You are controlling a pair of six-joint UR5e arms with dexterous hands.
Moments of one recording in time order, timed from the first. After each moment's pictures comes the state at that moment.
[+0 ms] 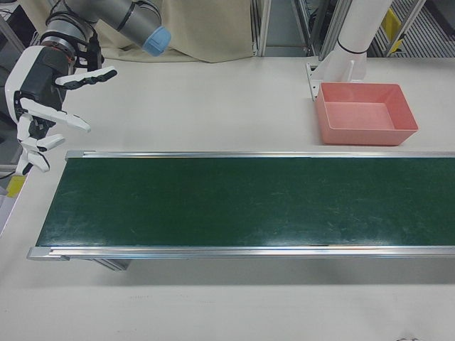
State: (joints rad) left arm -1.41 -1.81 -1.68 0.24 1.81 0.01; right arm 1.58 -1.67 1.90 -3.30 -1.57 -0.32
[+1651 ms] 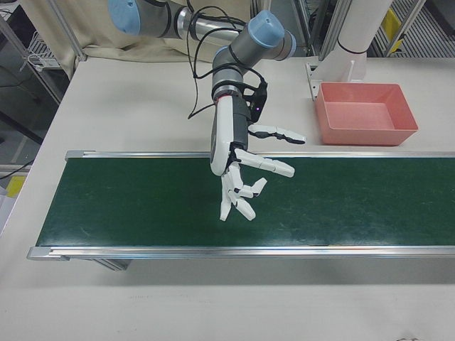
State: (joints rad) left arm -1.41 -1.81 -1.69 0.25 1.81 0.01; right arm 0.86 -1.27 2.05 -3.81 -0.78 -0.26
